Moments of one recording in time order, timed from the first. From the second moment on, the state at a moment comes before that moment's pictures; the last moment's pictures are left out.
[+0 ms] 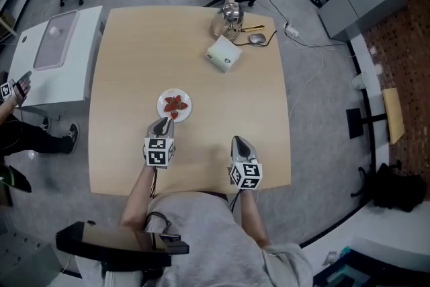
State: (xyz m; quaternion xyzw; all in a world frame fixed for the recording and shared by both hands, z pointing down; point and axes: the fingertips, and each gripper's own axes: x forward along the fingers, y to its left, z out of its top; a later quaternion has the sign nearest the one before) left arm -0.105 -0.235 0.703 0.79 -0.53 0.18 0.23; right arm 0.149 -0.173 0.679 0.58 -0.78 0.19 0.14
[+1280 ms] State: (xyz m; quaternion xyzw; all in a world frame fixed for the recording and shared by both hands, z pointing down) left arm -0.132 -0.145 0.613 0.82 -0.53 0.11 0.16; right arm 0.133 -0.130 0.629 0.58 -0.80 0.14 0.09
